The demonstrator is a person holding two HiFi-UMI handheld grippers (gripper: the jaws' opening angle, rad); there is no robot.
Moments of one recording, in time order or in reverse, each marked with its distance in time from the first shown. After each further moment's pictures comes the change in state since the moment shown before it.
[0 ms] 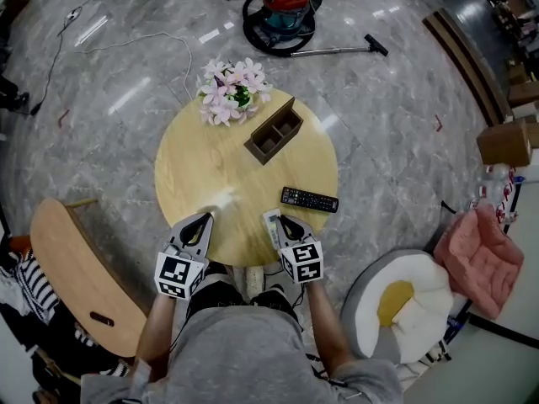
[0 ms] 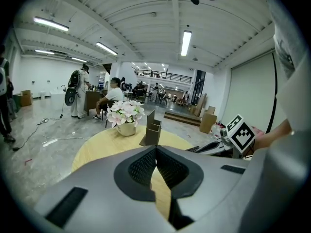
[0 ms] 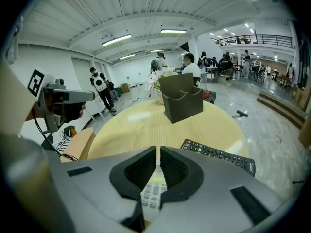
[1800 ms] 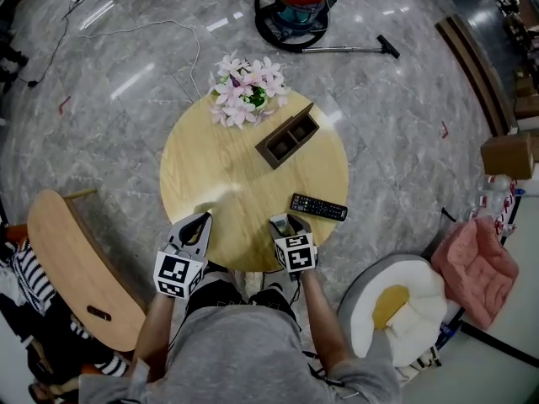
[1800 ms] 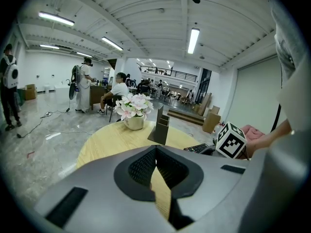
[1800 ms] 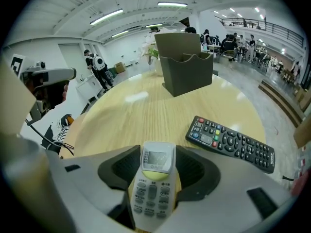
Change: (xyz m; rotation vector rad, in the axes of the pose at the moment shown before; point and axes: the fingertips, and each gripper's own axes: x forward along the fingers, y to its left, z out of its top) left arm 0.008 0.038 -0.019 -0.056 0.036 0.026; right arm 0.065 -0.002 -0.046 0.018 0.269 -0.018
